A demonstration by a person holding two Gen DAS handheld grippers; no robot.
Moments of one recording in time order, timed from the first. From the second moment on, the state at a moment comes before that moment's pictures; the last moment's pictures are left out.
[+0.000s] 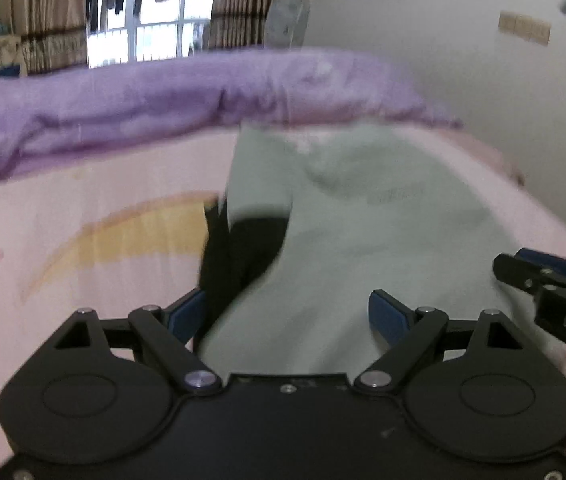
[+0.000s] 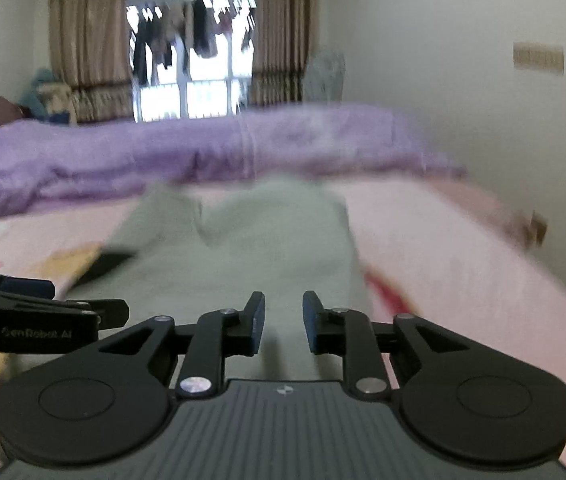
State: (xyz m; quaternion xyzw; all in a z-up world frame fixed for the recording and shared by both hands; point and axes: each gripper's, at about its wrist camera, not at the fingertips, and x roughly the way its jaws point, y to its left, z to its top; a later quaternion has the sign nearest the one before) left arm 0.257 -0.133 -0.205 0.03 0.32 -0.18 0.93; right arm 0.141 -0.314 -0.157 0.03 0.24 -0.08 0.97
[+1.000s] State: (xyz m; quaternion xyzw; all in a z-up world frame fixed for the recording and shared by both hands) left arm 0.165 -0.132 -0.134 0.07 0.35 -0.21 0.91; right arm 0.068 -0.291 -0.095 0.01 0.30 -0.12 0.95
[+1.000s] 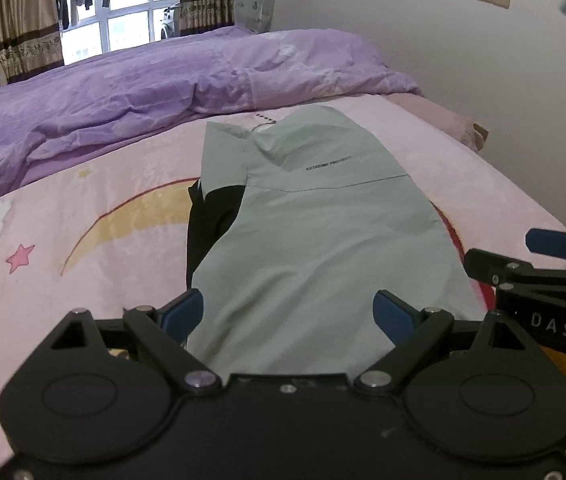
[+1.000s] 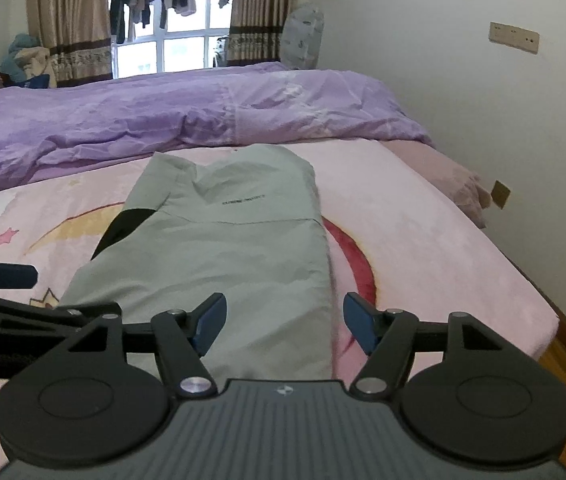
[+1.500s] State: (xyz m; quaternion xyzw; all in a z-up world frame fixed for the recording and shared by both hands) left arm 0.163 -0.127 -0.130 0.06 0.36 -0.20 0.91; right arm 0.063 -0.290 -0.098 0.01 0.31 -0.13 0.94
